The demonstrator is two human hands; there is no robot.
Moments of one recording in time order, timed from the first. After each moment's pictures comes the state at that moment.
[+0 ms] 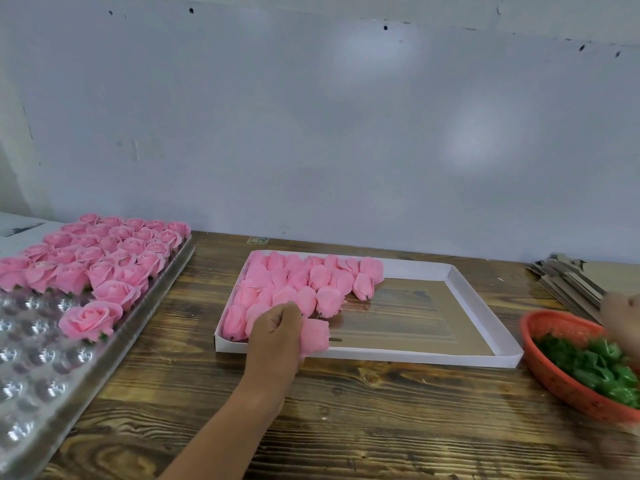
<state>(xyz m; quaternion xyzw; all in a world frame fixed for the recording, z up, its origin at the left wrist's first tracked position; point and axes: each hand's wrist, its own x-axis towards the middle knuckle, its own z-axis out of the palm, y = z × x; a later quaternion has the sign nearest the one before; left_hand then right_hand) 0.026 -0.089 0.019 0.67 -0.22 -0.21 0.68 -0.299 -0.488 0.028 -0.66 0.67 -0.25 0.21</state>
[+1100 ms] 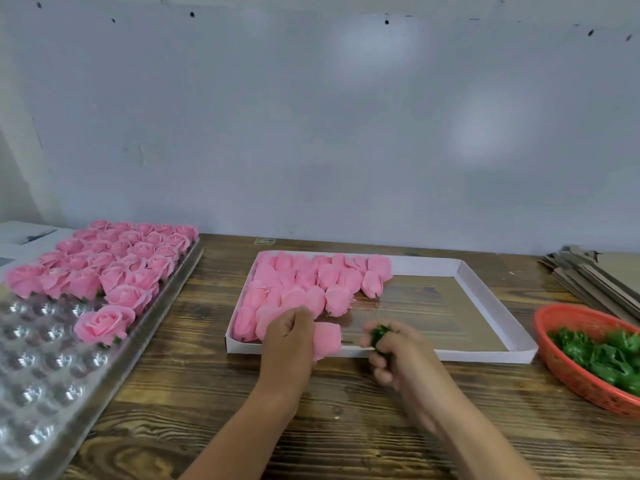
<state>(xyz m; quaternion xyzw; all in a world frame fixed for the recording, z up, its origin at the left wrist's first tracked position) 0.025 -0.091 0.014 0.68 -0.22 -0.22 0.67 -0.093 -0.202 0.010 -0.53 0.29 -0.25 0.76</state>
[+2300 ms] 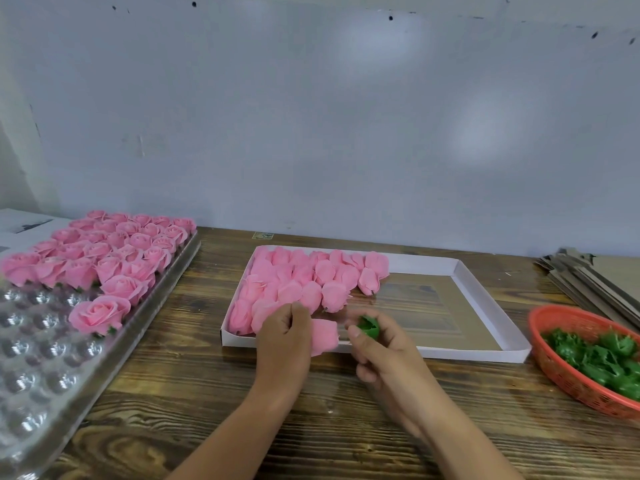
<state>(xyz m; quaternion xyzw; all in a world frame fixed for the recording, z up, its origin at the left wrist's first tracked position) 0.025 -0.097 0.003 0.70 -0.26 -0.09 0.66 -0.097 -0.185 0.011 -0.58 0.17 -0.26 0.75</state>
